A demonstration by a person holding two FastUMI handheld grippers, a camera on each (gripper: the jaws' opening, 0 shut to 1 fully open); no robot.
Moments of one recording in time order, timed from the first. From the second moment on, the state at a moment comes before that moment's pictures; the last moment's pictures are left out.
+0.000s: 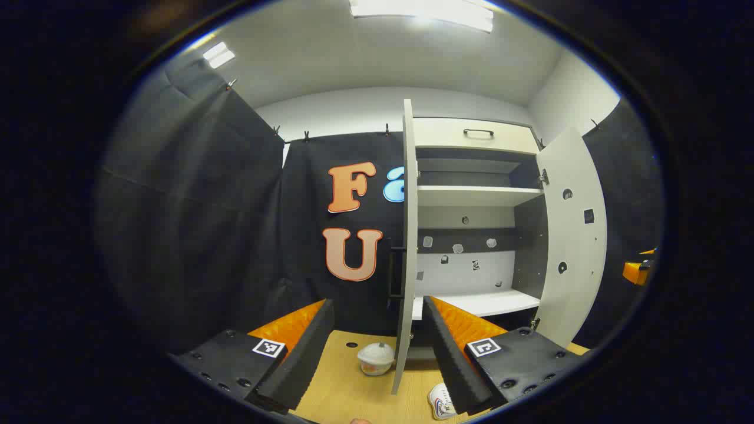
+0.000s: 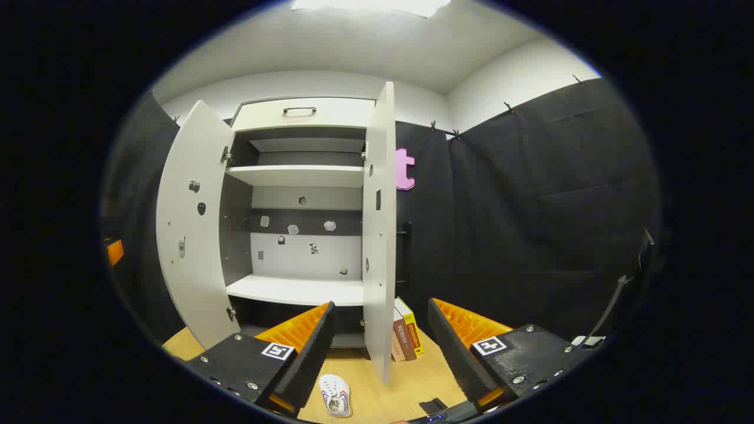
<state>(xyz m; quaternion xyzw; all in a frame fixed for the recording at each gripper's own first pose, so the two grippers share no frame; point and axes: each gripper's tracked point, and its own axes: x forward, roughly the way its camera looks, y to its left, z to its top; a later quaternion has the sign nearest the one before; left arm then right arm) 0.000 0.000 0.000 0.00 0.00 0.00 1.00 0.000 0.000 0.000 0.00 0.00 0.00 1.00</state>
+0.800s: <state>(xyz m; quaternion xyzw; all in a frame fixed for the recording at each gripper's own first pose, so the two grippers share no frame) 0.014 -0.015 0.002 0.00 0.00 -0.01 1.00 0.011 0.014 -0.007 -0.01 0.01 0.01 1.00</state>
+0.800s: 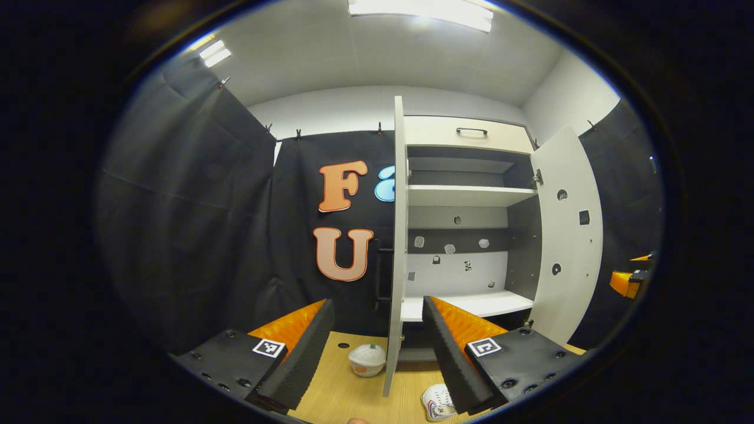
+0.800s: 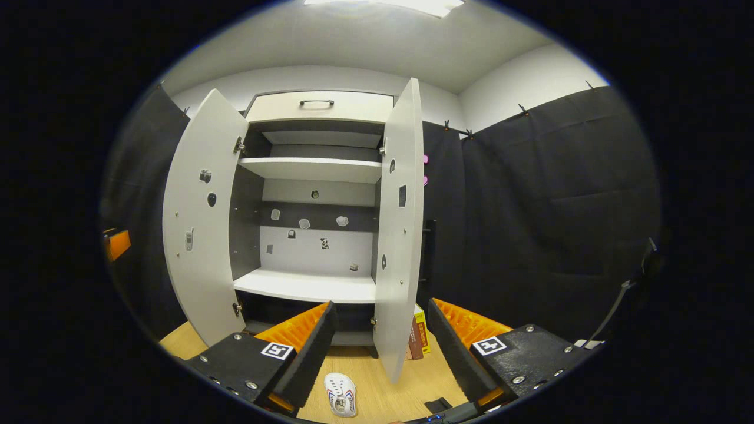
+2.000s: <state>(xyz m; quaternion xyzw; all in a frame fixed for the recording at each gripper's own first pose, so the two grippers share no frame) 0.014 0.000 -0.026 0.04 0.02 0.02 1.00 0.070 0.072 -0.390 -0.05 0.28 0.08 0.96</state>
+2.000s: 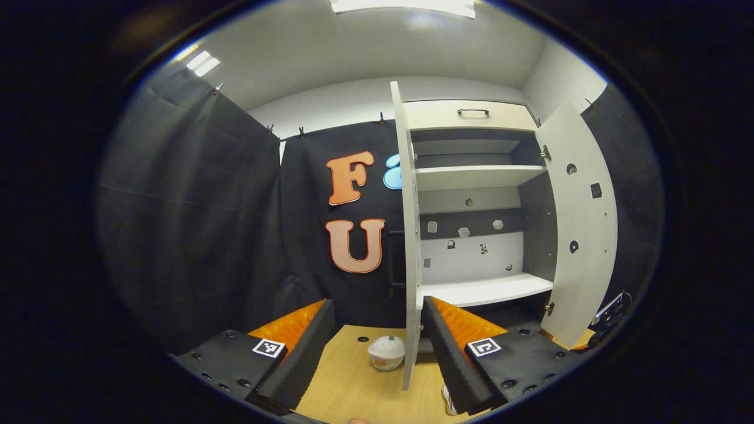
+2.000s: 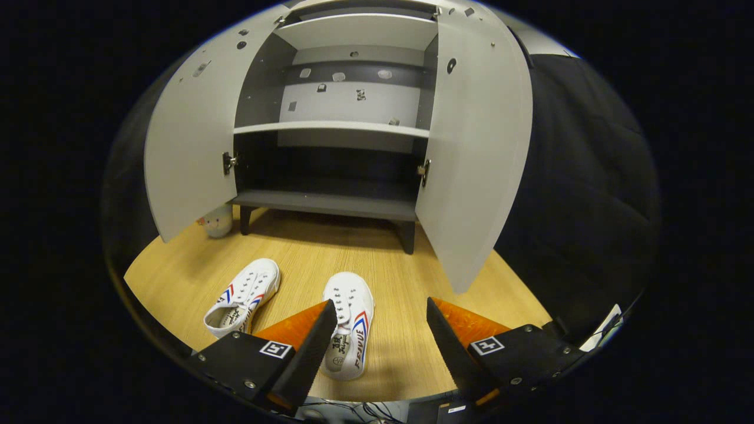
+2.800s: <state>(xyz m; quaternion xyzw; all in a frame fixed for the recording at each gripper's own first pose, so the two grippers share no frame) 0.012 0.036 -0.052 0.09 0.06 0.08 0.99 0.084 0.083 -0.488 -0.03 0.39 0.10 0.91</state>
